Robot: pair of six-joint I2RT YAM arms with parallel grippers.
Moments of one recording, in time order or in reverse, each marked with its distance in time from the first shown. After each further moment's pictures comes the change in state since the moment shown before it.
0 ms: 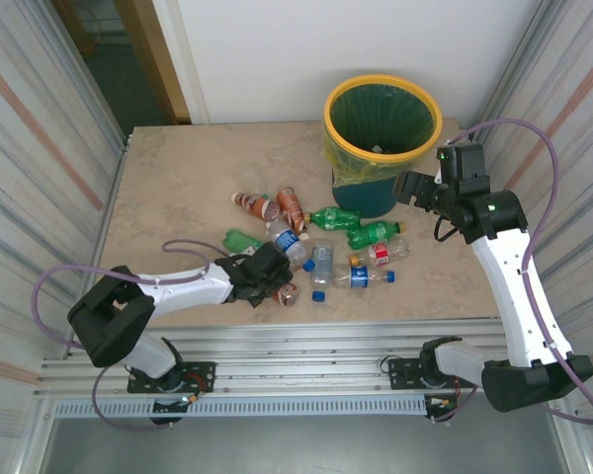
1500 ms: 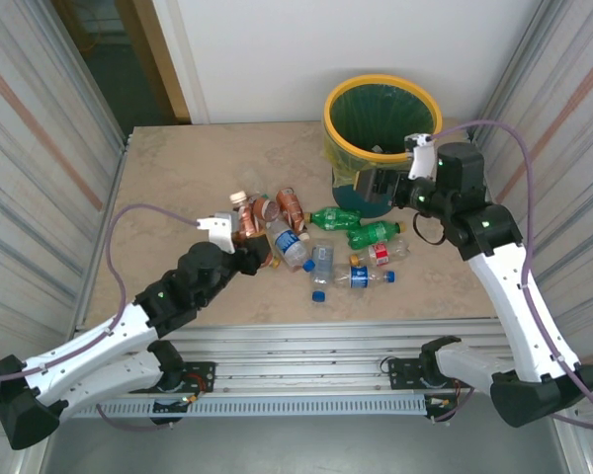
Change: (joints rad) left arm -0.003 -0.668 -0.110 0.310 -0.174 0.949; right arm 0.114 -0.065 -0.096 0.357 -0.497 0.017
